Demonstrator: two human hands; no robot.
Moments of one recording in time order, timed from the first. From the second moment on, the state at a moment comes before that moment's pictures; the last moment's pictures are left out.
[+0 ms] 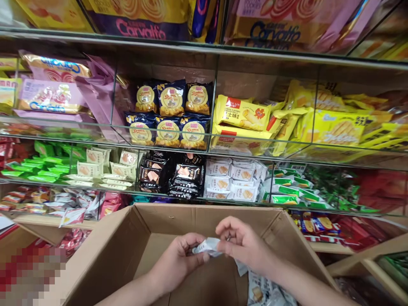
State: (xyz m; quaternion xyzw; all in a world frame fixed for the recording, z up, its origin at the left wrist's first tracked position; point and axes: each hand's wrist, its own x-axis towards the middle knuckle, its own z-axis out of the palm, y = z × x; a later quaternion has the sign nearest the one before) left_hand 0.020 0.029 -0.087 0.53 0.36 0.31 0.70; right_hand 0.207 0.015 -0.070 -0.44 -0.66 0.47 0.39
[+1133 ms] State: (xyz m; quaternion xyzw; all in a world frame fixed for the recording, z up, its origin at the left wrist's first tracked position) left_hand 0.017 0.034 -0.056 0.40 0.39 0.32 0.77; right_hand 0.207 -0.011 -0.071 -0.40 -0.87 0.02 0.29
